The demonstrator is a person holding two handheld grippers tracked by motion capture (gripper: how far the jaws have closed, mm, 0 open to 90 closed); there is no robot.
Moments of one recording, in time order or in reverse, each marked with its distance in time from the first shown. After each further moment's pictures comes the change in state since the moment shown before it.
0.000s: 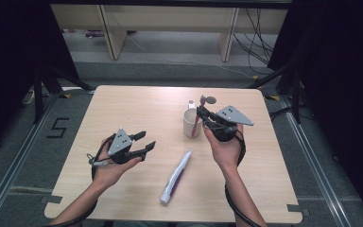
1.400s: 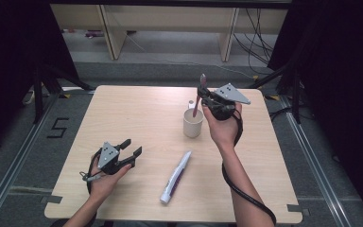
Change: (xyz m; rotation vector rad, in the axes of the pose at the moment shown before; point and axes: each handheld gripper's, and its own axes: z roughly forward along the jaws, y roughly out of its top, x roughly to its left) left arm 0.014 -0.064 -0.009 -0.076 0.151 -0.083; right arm -0.018 0.040 0.034 -0.039 -0.077 -0.058
